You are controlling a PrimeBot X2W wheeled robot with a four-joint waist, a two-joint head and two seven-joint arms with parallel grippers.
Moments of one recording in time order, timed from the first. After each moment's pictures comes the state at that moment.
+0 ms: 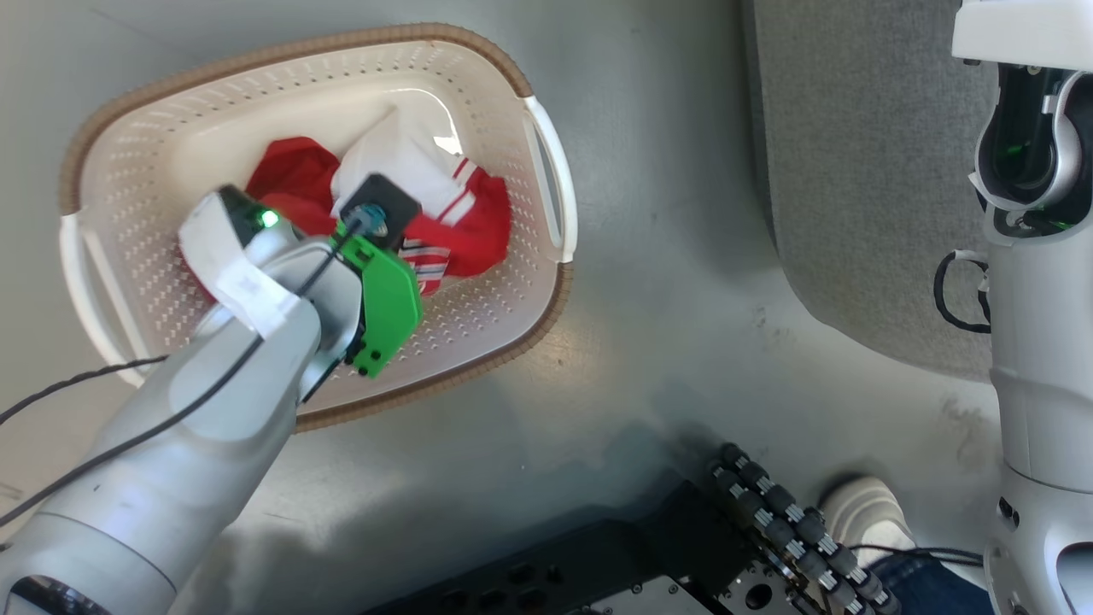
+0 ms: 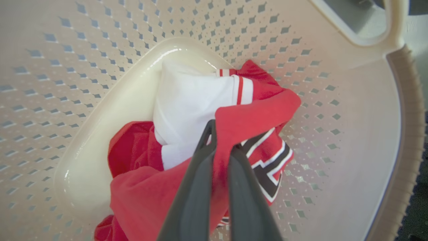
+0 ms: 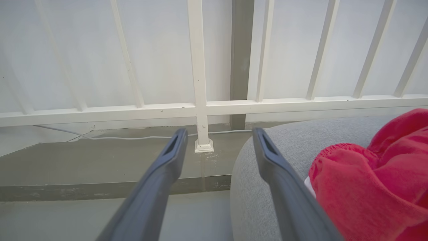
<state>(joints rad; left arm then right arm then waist) -0.89 0.23 -0.98 0.66 -0.44 -0.12 0.13 -0.76 -0.10 0.09 -0.01 0.28 -0.06 -0.25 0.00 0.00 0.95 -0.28</state>
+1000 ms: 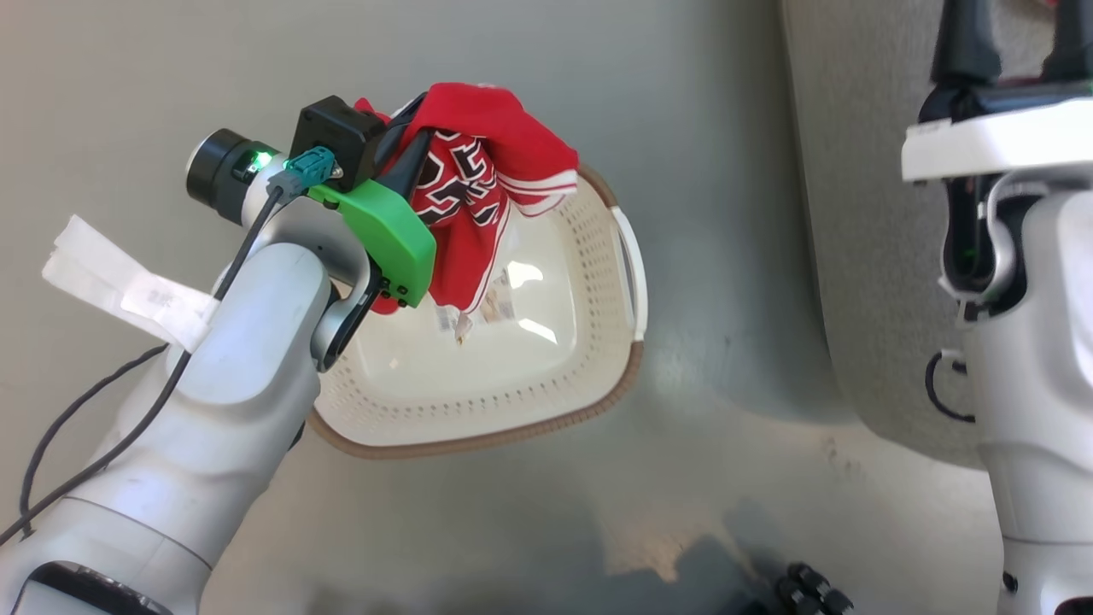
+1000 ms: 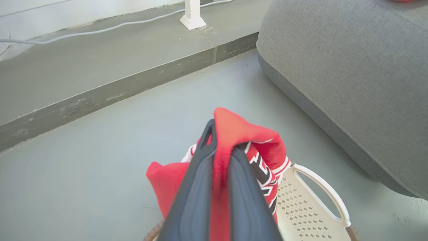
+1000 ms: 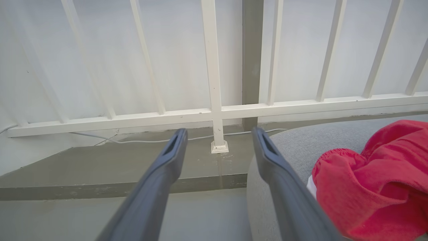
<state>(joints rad) -0.90 0.16 -0.81 0.63 -0.54 -0.09 -0.17 -0.61 -0.13 0.08 0.15 0.24 -0.04 -0.25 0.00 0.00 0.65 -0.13</state>
